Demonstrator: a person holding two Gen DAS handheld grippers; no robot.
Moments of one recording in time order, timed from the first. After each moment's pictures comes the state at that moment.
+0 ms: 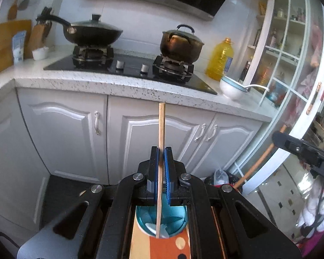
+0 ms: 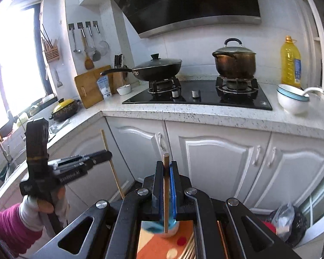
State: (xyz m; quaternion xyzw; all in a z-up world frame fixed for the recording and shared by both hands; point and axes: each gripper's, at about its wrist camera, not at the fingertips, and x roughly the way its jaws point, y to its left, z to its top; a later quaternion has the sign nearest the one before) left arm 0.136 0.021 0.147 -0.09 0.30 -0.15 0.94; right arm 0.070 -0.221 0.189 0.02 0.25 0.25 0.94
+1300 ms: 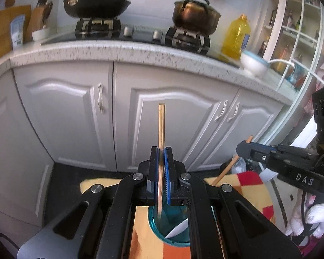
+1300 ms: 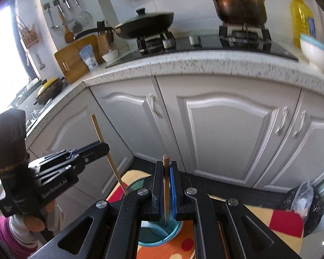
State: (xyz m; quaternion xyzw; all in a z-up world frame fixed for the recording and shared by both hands) left arm 0.172 0.011 0.067 -0.06 0.36 -0.12 0.92; right arm 0.171 -0.189 0.080 0.04 0.37 0.25 0.89
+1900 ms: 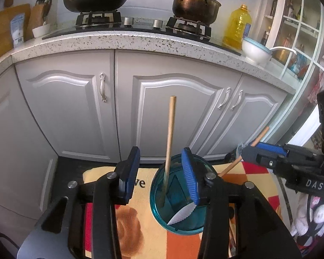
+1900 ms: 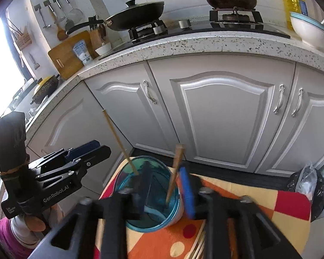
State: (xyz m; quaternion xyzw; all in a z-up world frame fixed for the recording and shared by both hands) left arm 0.158 0.008 0.059 -0.04 0.38 -0.11 0.92; right arm 0.156 -0.200 0.058 0.06 0.39 0.24 0.88
